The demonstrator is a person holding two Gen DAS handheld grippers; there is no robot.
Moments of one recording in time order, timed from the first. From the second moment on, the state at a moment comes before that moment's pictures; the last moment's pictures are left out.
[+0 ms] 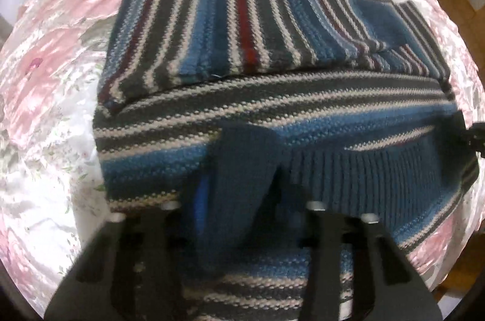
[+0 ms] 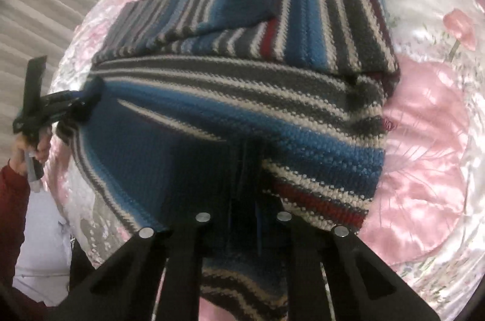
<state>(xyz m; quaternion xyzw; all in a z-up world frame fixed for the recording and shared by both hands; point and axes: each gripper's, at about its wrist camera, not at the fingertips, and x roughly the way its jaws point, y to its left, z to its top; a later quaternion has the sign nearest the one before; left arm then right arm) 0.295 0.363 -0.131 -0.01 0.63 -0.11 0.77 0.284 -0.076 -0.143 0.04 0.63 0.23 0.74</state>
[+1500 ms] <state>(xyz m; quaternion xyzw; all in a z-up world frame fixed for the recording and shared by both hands) 0.470 0.333 -0.057 -0.01 0.47 -0.05 0.88 0.490 -0.096 -0.082 0.11 0.53 0.12 0.83</state>
